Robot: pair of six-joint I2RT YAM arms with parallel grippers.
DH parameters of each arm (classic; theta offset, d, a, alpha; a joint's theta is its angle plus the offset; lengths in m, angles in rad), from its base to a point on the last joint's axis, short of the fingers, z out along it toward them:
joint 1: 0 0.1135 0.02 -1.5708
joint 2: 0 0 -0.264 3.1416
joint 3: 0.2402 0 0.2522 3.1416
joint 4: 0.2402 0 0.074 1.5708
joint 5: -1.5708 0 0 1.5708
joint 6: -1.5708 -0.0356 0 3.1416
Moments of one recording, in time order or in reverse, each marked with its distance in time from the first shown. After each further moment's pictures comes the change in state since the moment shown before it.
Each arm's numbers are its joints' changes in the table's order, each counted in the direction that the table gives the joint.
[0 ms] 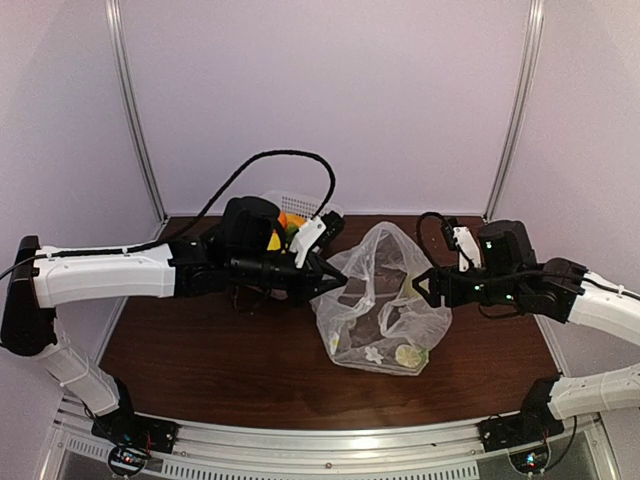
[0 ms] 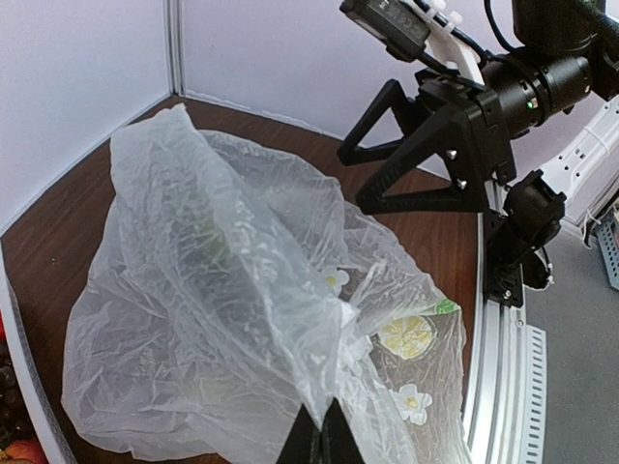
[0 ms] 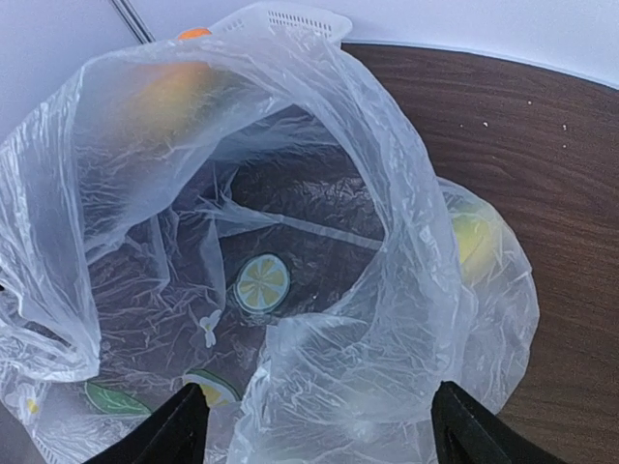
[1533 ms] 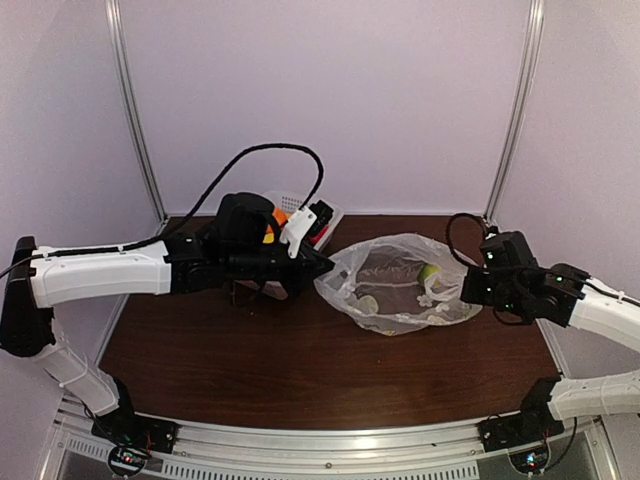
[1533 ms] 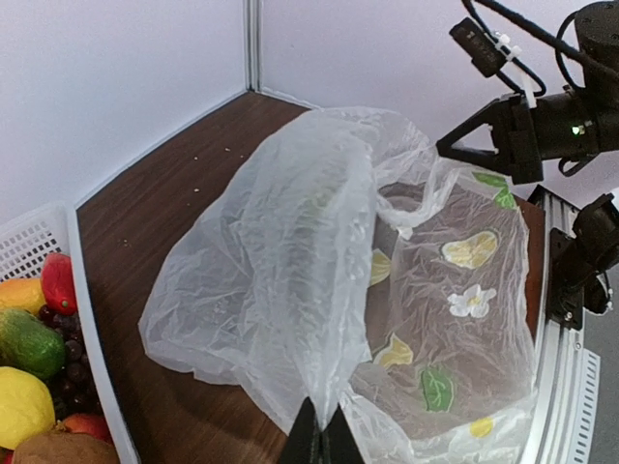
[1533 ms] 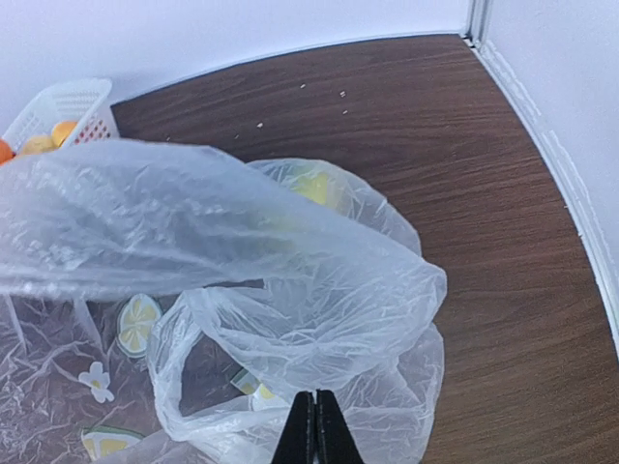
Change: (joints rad) left arm 0.023 -0.014 -0.002 0.013 0.171 0.002; right arm -0.055 -0.018 -0.058 0.130 -0.397 -0.234
